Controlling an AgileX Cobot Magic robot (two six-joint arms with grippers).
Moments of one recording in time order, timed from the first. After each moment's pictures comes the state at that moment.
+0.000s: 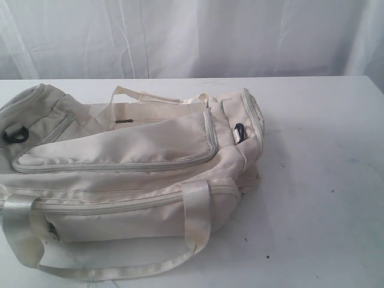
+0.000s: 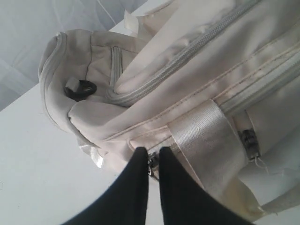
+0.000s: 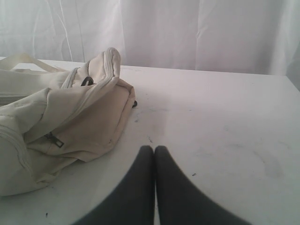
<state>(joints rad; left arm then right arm) -0.08 0.37 -0.08 -0.51 0.16 0.99 0.22 0.01 0.00 -0.08 0.22 0.03</state>
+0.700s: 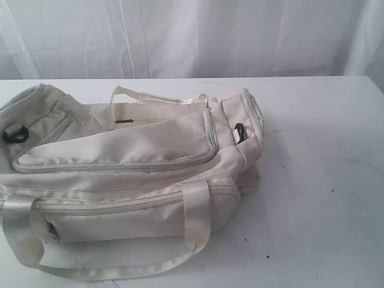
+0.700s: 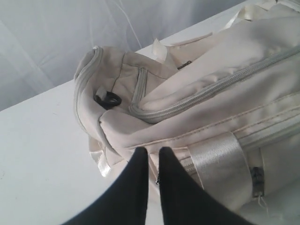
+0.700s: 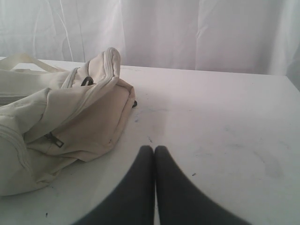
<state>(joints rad) -0.08 0.22 -0.05 -0.27 0.14 0.55 0.22 0.01 0.00 -0.08 0.22 0.03</state>
